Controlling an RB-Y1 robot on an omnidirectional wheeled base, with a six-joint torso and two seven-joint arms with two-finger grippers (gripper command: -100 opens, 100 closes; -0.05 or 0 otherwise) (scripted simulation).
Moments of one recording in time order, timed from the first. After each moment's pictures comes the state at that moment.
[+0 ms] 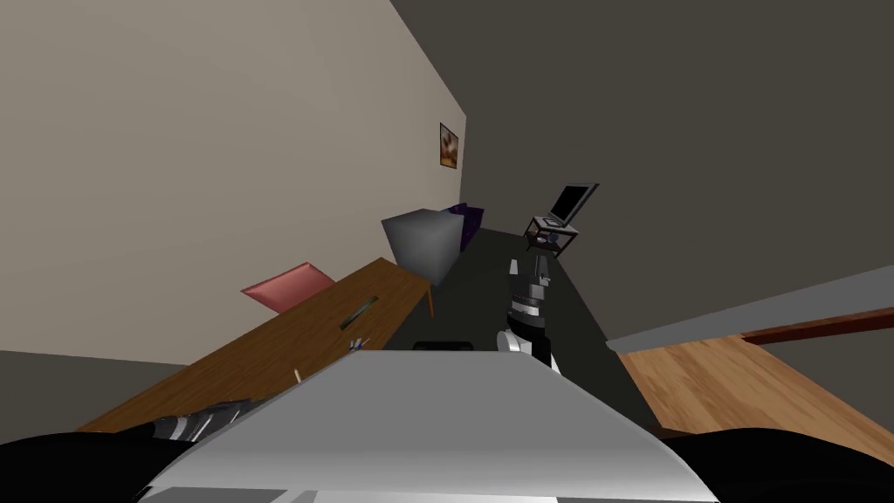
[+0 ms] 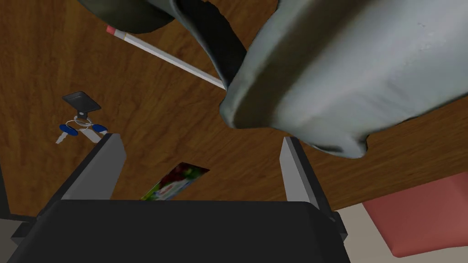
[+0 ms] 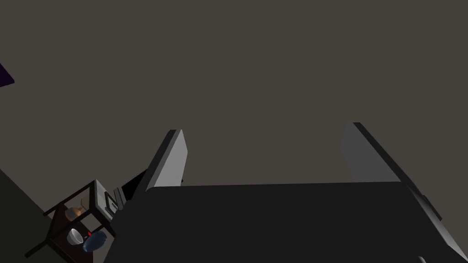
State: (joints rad) left arm 0.52 1.23 -0.40 -0.78 -0.62 -0.69 0.11; right arm 0.55 0.04 0.07 -2.20 -0.08 -0.61 -0.07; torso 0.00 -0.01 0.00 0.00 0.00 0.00
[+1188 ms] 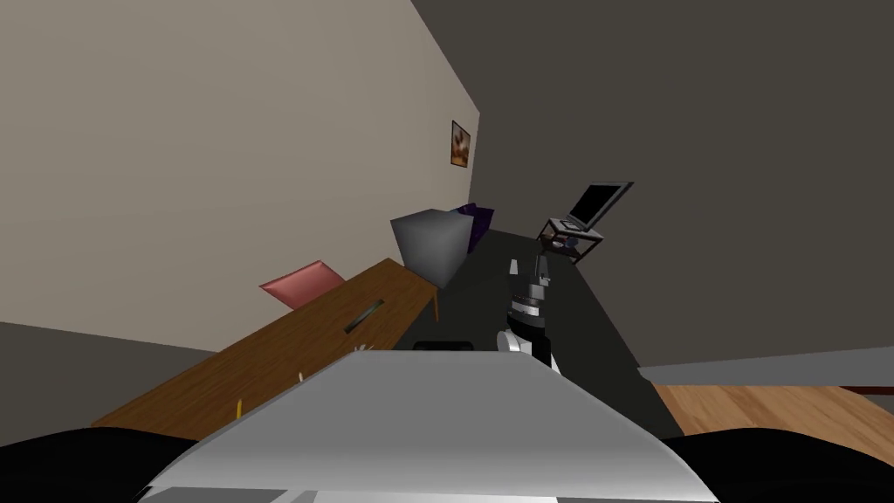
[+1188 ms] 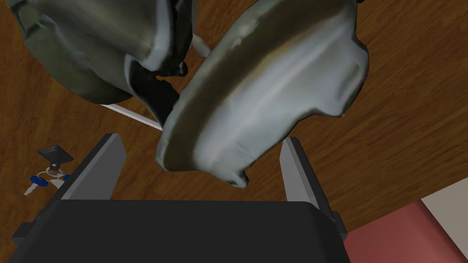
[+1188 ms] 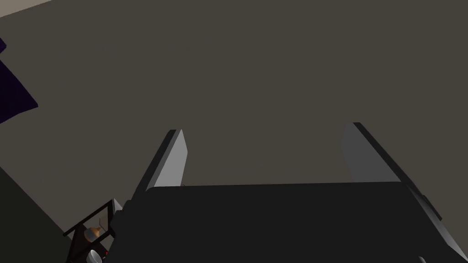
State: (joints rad) left arm 0.64 1.31 -0.45 -0.88 -0.75 -0.61 0.25; right arm 0.55 0.04 0.07 -2.20 -0.08 -0.61 -0.07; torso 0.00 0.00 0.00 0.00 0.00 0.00
